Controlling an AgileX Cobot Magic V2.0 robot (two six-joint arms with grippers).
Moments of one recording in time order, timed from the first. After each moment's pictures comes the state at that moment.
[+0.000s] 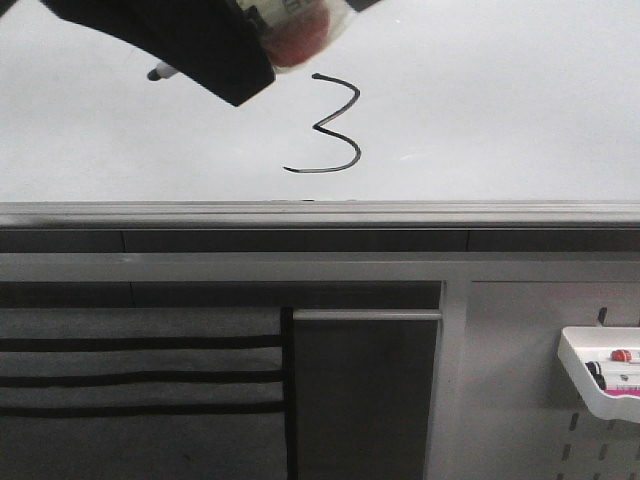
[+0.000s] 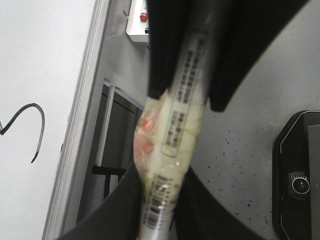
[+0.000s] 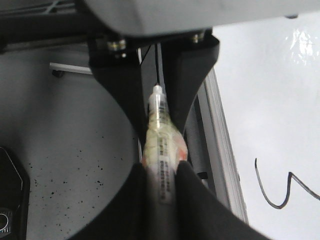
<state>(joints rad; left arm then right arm) -0.81 1.27 -1.08 -0.26 0.75 0.90 0.72 1.13 -1.01 0.42 0.64 -1.13</state>
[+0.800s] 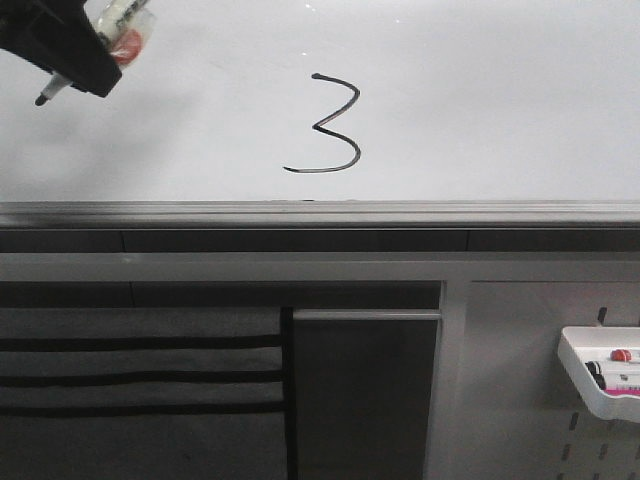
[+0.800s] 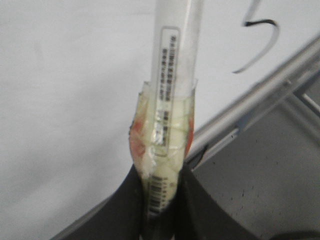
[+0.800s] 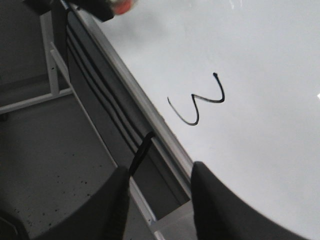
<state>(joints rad) -0.32 1.37 -1.03 -0.40 0.53 0.59 0.42 0.96 -1.01 0.42 0.74 -0.89</state>
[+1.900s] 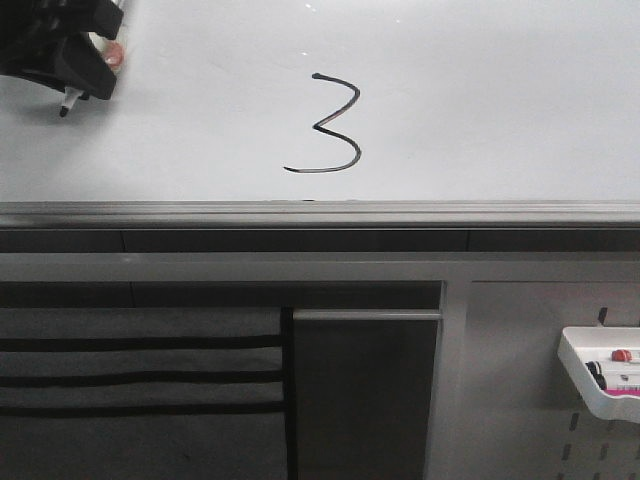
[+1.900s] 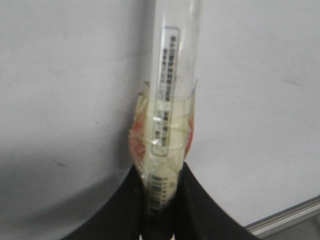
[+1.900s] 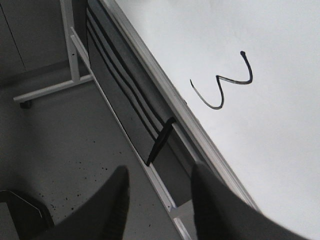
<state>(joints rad) -0.25 1.49 -1.03 -0.58 0.30 0.58 0.42 0.96 -1.00 0.44 0.78 -0.88</state>
